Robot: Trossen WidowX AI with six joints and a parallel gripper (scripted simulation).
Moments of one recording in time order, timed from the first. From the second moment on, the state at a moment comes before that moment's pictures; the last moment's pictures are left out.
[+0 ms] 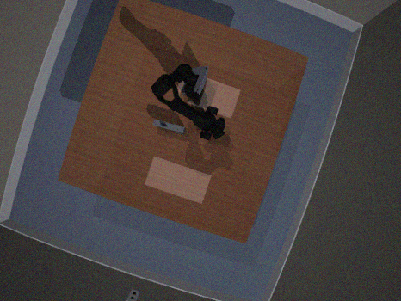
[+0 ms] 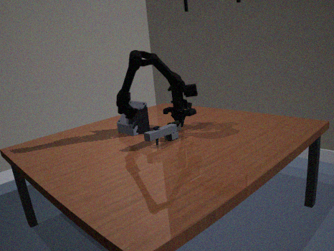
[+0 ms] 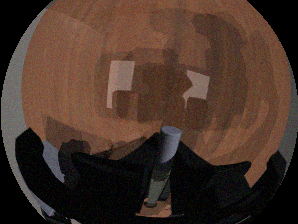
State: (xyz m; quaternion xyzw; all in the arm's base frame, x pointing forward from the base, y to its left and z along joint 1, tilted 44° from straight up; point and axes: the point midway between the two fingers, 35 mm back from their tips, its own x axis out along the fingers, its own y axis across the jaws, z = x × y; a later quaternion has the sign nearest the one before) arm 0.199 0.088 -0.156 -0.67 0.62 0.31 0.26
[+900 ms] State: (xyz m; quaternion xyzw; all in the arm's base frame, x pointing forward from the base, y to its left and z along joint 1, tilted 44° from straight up) arm 0.196 0.090 -0.149 -0.67 0.63 0.31 0.25
